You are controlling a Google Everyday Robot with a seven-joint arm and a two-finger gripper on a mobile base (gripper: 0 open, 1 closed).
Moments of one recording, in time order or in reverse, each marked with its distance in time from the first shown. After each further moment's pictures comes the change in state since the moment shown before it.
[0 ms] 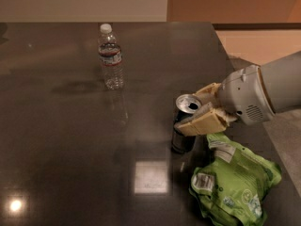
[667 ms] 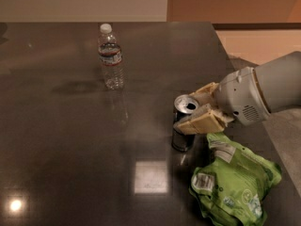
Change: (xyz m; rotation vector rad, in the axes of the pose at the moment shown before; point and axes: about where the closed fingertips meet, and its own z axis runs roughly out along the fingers) arm 0.005 -0.002 0.007 -0.022 0.013 0.000
